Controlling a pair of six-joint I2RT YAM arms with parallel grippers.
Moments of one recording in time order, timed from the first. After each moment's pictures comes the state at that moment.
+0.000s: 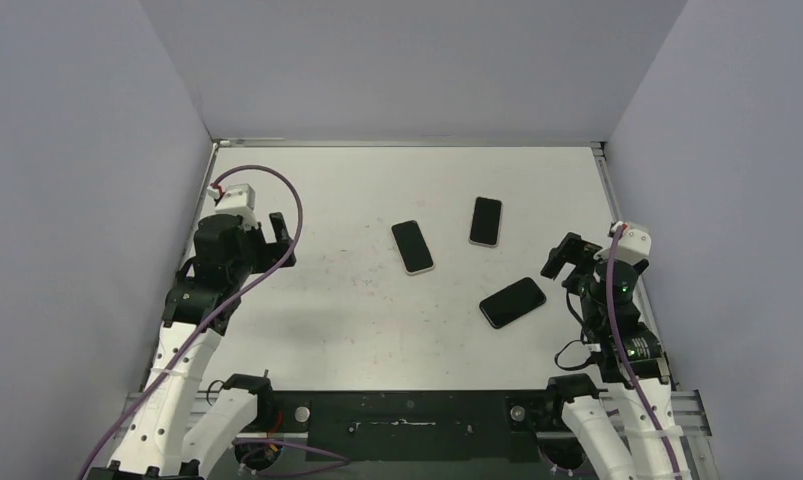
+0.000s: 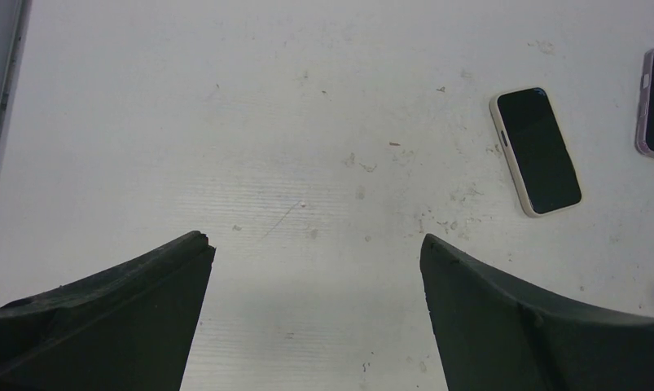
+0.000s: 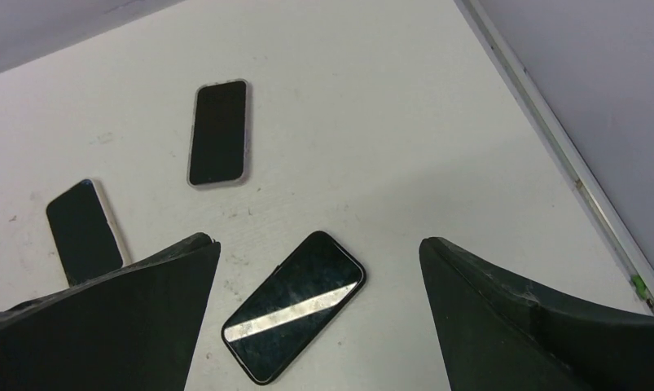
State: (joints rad) left arm -0.15 0.83 0.92 -0.62 -0.09 -0.25; right arm 0.13 0.51 0.73 -0.57 0.30 0.31
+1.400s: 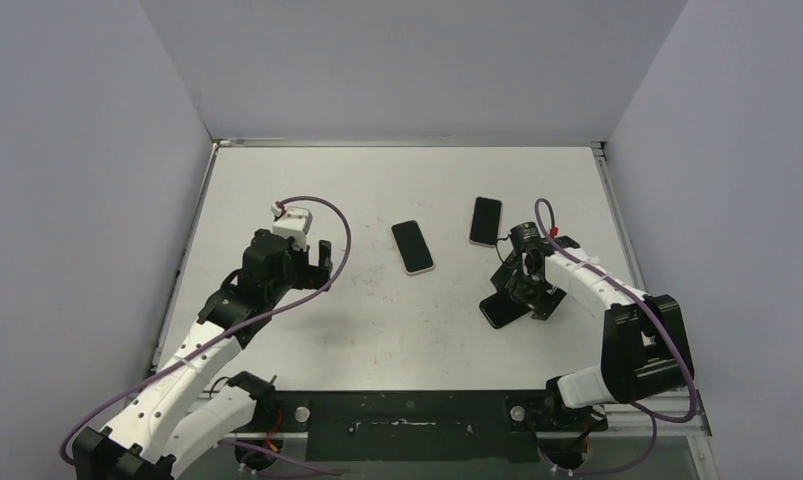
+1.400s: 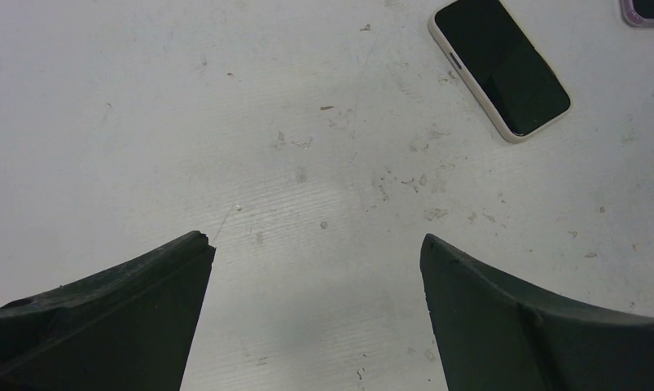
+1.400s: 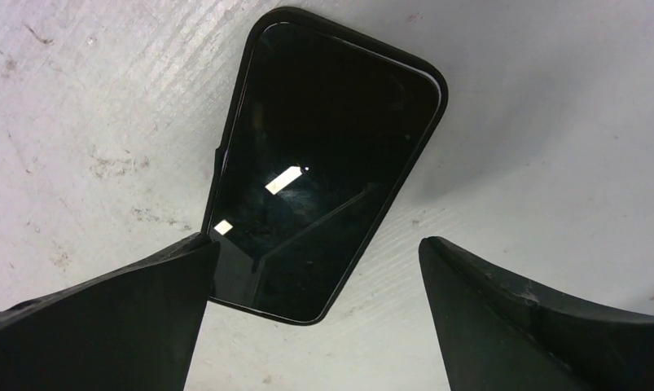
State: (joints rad) left arm -0.44 0.84 0.71 -0.40 -0.17 -0.17; right arm 0.25 1.41 0.83 -0.81 0.21 0.94
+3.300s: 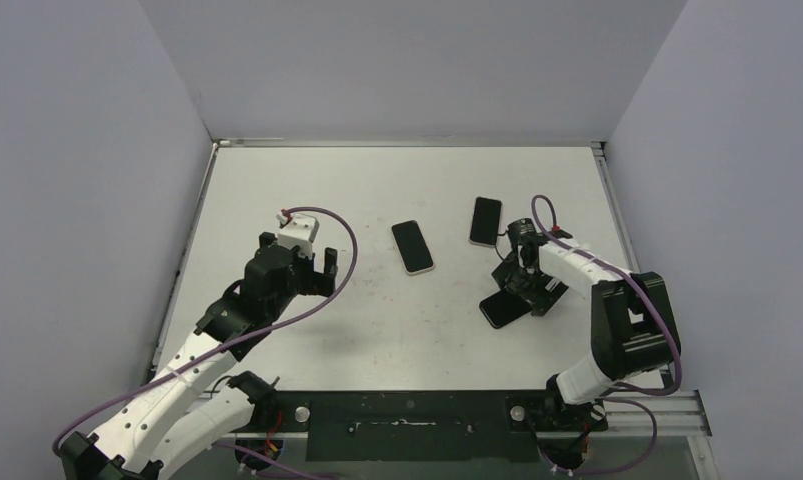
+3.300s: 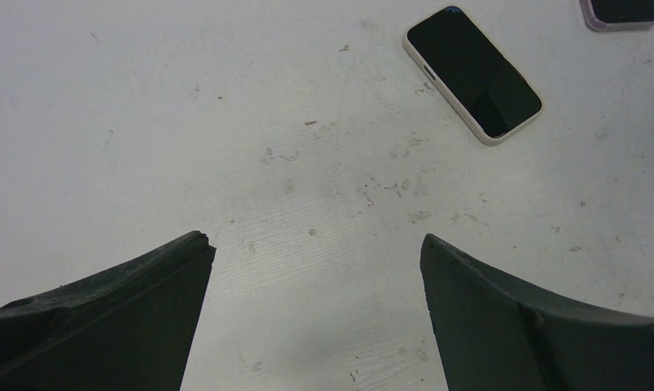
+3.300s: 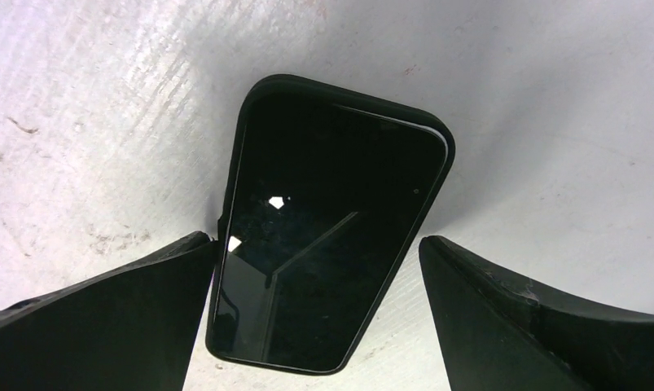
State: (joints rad) left arm -0.59 0.77 0.70 -0.39 -0.28 -0.15; right arm 0.24 1.55 0.89 -0.78 0.25 1.02
